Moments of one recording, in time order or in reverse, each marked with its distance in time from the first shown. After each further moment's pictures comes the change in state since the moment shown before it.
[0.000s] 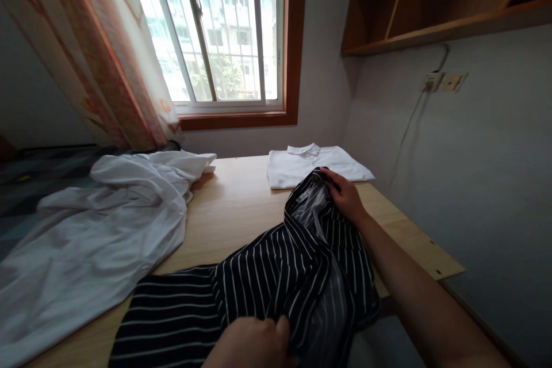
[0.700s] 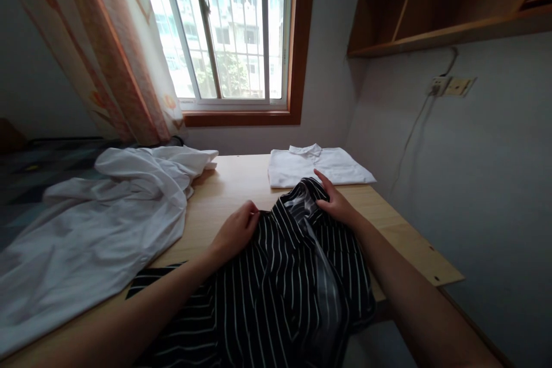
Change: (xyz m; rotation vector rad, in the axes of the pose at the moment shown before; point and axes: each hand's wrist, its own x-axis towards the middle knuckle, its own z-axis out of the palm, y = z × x) left_hand 0.099 -0.119 -0.020 -0.410 0.682 -0.173; right_hand -0.007 -0.007 0.012 0.293 -0.312 0.156
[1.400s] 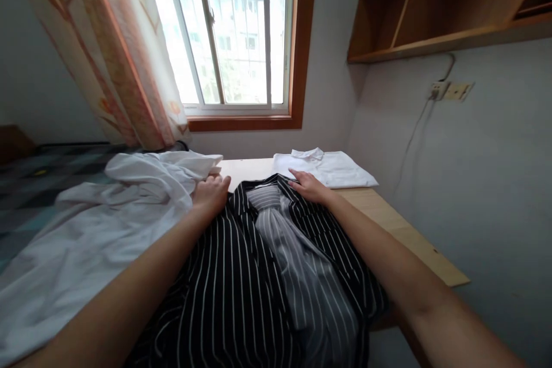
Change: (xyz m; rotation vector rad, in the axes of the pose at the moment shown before) left_hand 0.060 -0.053 -0.067 0.792 -0.027 -0.153; right_hand 0.090 -0.011 0.035 -0.528 -0.121 -0.051
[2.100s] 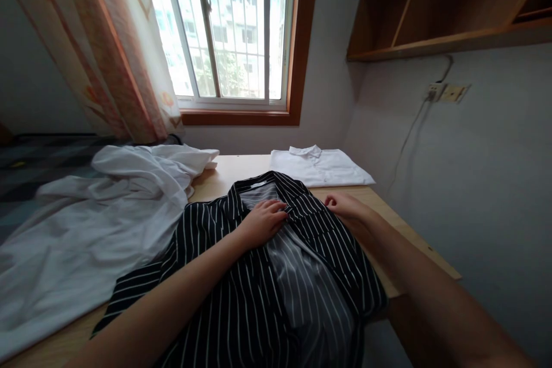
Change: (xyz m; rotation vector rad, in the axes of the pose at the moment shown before) left_hand -0.039 0.102 0.042 -0.435 0.077 0.688; right_hand -0.090 0.048 -0.026 0.002 -0.329 0.503
